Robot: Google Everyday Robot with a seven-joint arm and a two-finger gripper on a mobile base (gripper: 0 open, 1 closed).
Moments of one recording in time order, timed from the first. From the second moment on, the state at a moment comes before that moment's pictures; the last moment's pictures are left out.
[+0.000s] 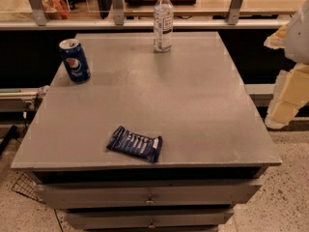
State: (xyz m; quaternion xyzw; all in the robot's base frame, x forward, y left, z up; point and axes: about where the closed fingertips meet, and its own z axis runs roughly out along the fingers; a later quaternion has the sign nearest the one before) arm 0.438 -0.217 0.976 -0.60 0.78 -0.03 0.16
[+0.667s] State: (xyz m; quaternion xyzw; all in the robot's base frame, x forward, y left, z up) arm 0.473 -0.214 0.969 -0.59 0.78 -0.03 0.18
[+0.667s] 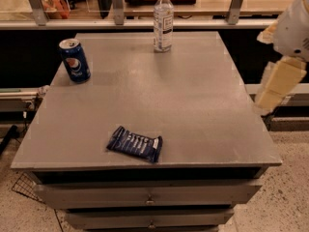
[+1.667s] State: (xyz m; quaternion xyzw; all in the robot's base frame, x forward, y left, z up) arm 0.633 -0.183 0.936 -0.51 0.80 0.04 0.32
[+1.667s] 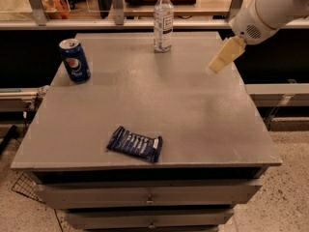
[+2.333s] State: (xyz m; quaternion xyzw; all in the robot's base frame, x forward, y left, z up) arm 0.702 -0.181 0.929 -0.39 0.82 0.08 0.42
